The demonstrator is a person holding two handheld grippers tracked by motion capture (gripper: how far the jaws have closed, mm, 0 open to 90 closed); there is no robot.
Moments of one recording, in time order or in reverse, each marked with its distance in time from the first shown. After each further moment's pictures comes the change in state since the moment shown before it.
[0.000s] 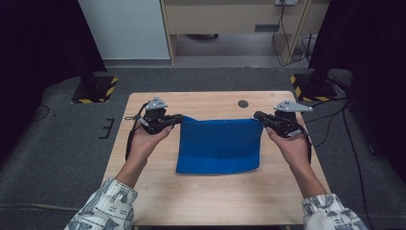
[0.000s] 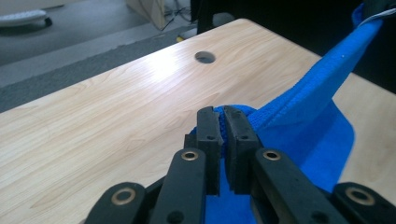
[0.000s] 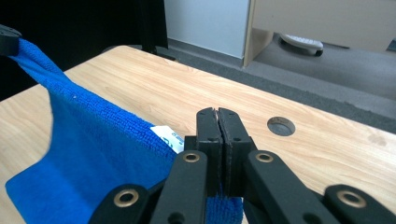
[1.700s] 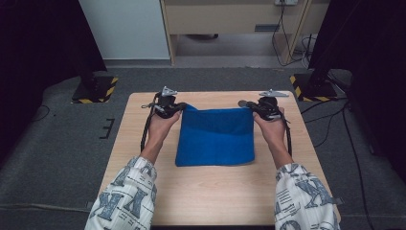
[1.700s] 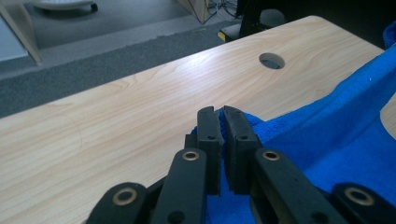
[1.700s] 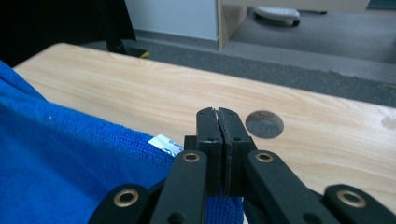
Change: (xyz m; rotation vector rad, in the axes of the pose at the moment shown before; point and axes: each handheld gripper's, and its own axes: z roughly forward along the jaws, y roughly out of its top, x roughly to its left) left arm 0.052 0.002 0.083 0.020 0.157 -0.075; right arm -0.043 -0.012 0.106 0.063 -0.106 0.129
